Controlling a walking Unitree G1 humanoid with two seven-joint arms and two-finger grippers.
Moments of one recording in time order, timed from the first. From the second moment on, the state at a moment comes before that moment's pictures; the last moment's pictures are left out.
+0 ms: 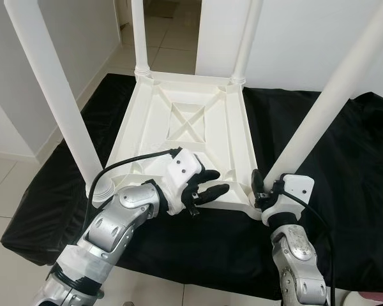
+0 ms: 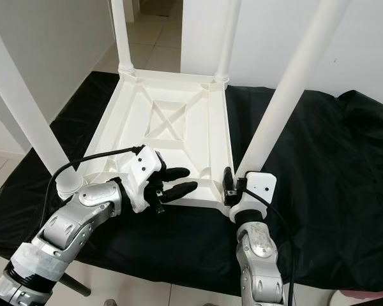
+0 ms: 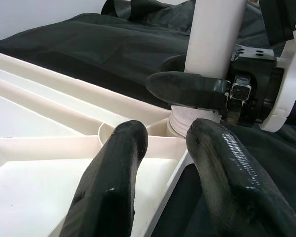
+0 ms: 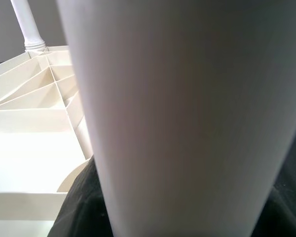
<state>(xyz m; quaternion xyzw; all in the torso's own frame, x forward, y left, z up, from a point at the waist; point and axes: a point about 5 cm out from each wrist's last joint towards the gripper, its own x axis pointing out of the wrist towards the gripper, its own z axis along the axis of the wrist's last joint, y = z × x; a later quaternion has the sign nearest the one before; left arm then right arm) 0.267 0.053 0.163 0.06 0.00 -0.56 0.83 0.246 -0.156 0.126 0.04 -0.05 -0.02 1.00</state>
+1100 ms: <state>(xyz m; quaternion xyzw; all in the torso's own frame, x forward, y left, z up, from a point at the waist) 0.272 0.059 0.164 0.09 0.00 -0.55 0.83 0.244 -0.189 0.131 -0.03 -0.05 0.24 0.97</state>
